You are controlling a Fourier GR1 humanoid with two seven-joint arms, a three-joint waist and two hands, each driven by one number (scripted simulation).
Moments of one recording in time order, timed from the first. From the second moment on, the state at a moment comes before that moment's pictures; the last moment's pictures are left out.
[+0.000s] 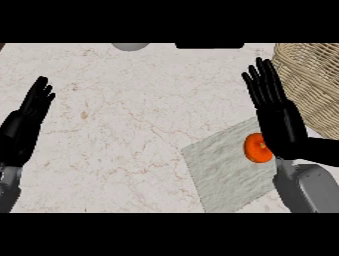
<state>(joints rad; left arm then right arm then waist) -0.18 0.59 -0.24 -1.51 0.41 0.29 -0.02 -0.30 -0.26 0.25 -1.57 -0.45 -0.14 -0.22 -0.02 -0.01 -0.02</state>
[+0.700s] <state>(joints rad) -0.07 0.41 -0.28 -1.62 0.37 0.40 -0.09 -0.05 -0.37 0.38 -1.75 -0.02 -0.36 -0.12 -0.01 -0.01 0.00</state>
